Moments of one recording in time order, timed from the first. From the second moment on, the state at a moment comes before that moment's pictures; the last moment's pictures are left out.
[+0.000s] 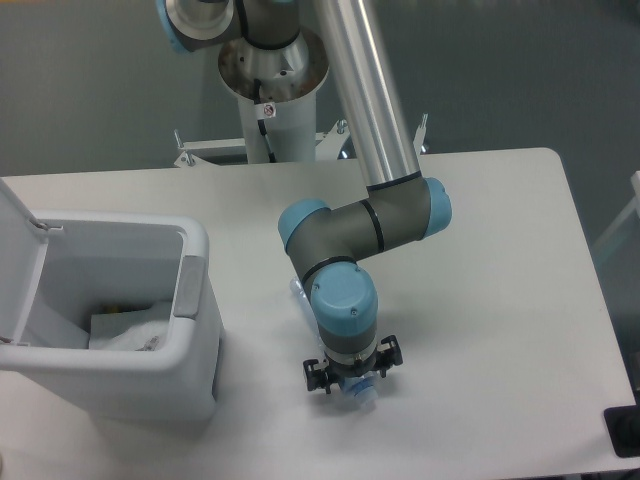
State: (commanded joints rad) arm 2.37 -2.24 -1.51 -0.86 1.64 0.12
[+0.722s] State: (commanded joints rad) arm 2.37 -2.24 -1.52 -0.87 1.66 0.12
